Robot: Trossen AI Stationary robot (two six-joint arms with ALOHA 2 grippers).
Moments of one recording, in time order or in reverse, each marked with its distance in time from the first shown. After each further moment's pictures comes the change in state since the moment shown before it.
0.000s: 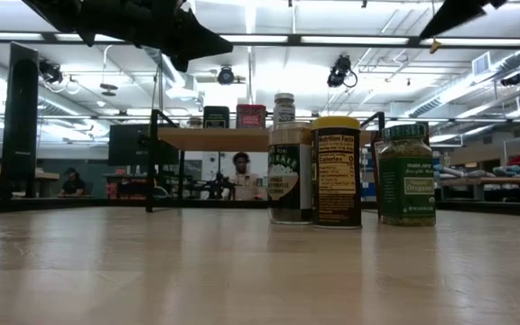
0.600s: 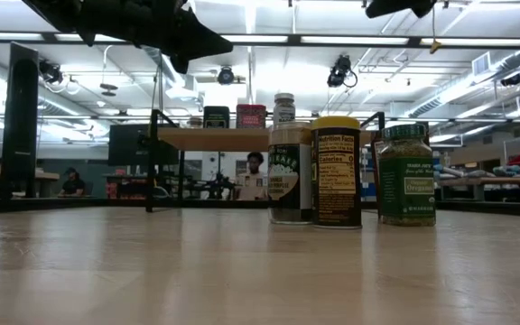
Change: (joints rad) left arm -0.003 0.000 0.000 0.002 0.004 -0.049; right arm -0.125 0.053 -0.049 0.847 -0.544 -0.744
